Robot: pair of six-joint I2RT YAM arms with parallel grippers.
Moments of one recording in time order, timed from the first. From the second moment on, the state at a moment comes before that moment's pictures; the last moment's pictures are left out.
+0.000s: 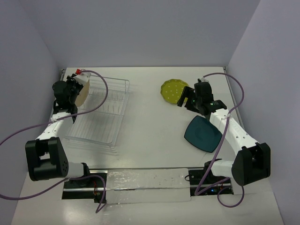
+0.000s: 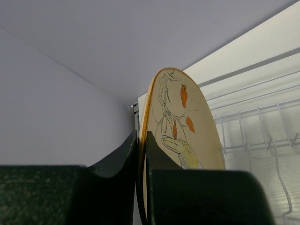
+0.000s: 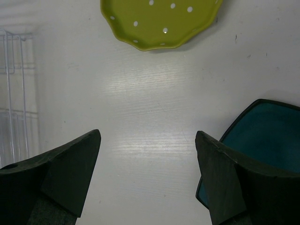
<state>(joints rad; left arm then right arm) 0.09 1.36 0.83 0.46 0.14 0.69 0.25 1.25 0.96 -0.44 0.03 0.55</state>
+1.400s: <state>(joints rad) 0.09 1.17 1.19 -0.18 0.28 0.57 0.24 1.24 0.97 -0.44 0.04 0.54</state>
